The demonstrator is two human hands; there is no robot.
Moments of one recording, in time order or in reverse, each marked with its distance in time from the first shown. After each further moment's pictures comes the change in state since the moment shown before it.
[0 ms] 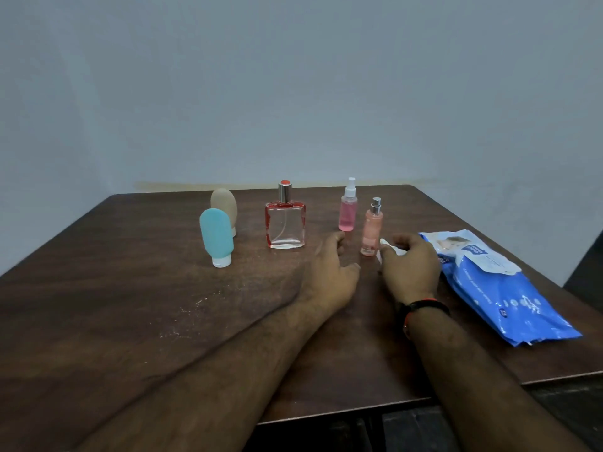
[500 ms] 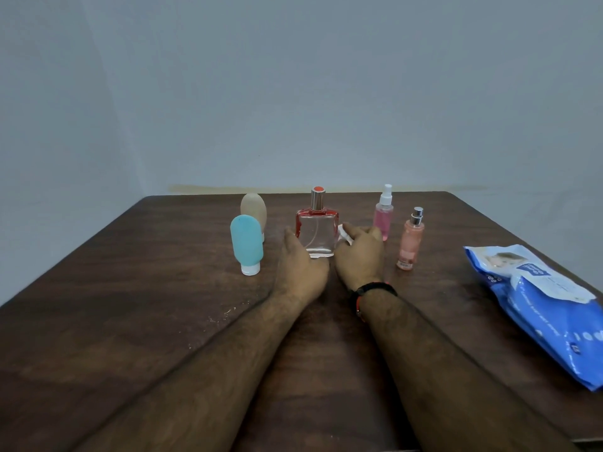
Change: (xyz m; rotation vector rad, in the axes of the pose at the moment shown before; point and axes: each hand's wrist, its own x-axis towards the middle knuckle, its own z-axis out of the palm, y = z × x) left_hand 0.037 -0.041 -0.067 0.114 0.210 -0.188; right_hand -0.013 -0.061 0.097 0.043 -0.275 -0.137
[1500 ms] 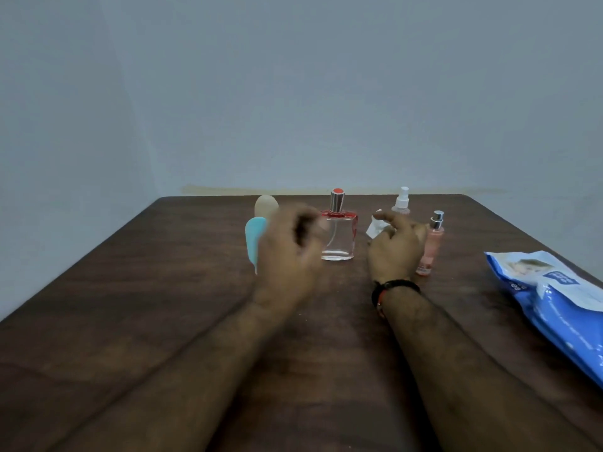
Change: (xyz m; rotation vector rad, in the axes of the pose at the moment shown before) left_hand -0.027 0.011 -0.057 -0.173 0.365 0.657; right_hand 0.009 -0.004 -0.006 0.213 0.360 0.007
